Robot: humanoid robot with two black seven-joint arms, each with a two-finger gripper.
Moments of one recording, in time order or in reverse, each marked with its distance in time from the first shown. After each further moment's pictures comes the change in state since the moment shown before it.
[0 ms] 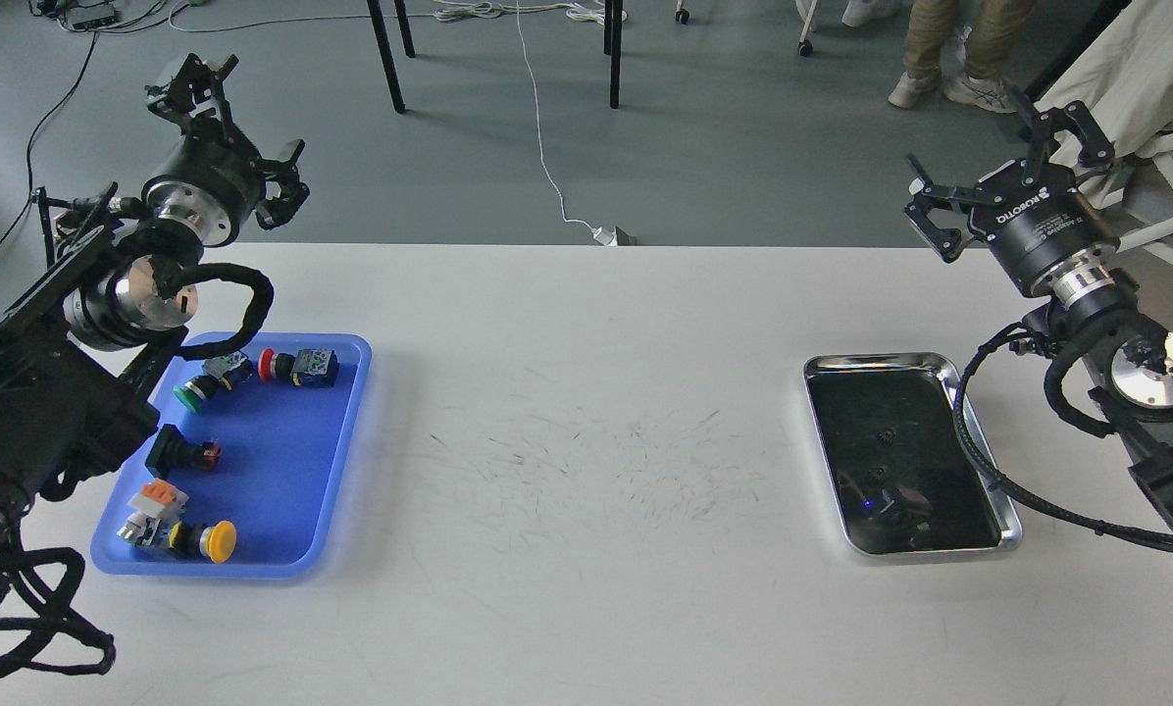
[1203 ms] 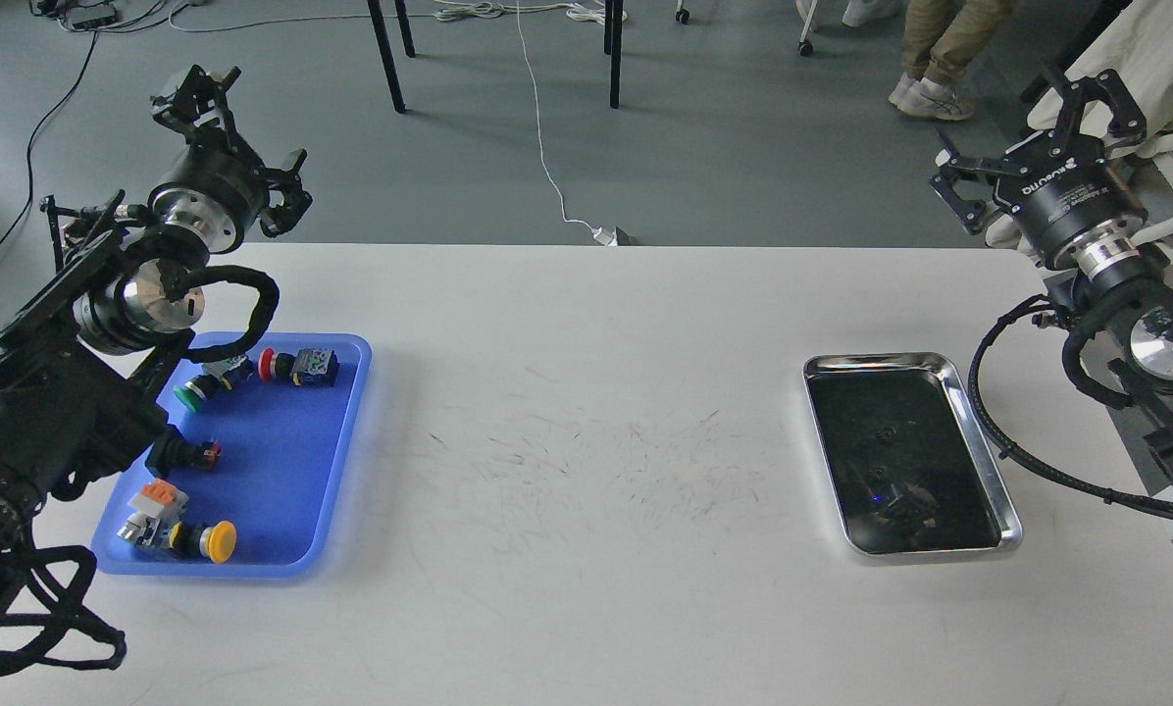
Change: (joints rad) left arm -0.011 -0.023 0.001 0.042 -0.011 -0.002 0.002; right arm 0.069 0.002 -0.002 -0.104 -0.009 0.000 -0.002
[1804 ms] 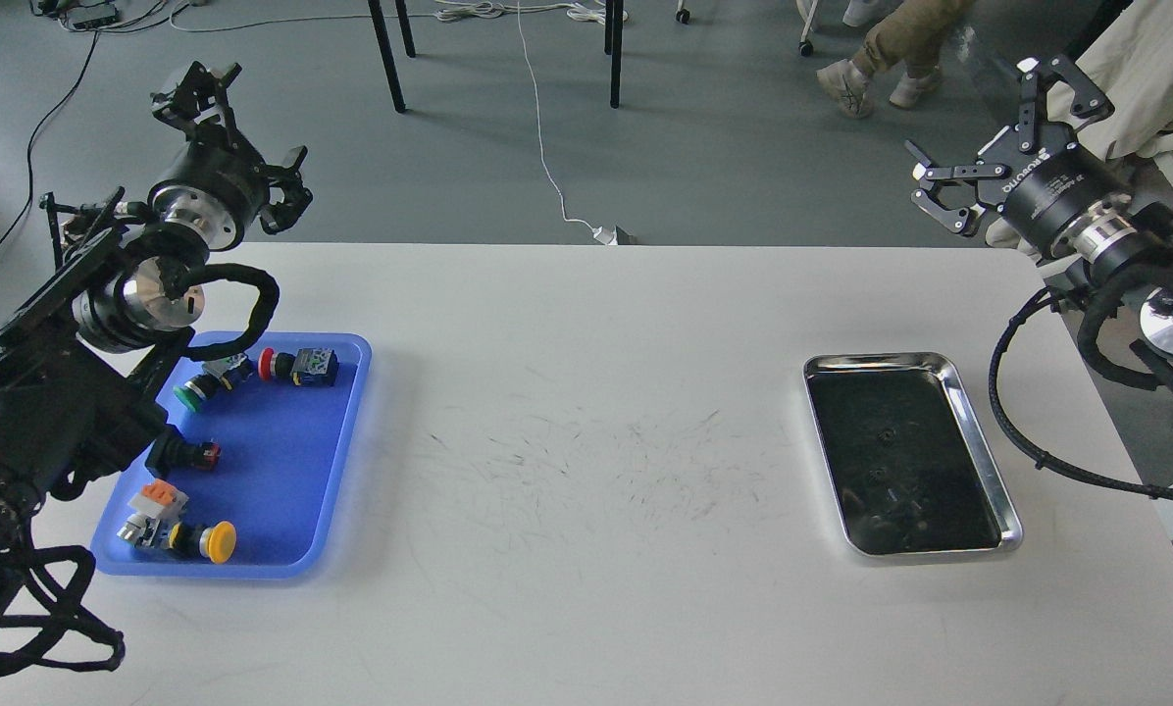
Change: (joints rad) left arm 0.000 0.002 0.000 -0.010 0.002 0.005 -0.002; right arm 0.114 -0.109 -0.225 0.062 -0.119 0.000 -0.020
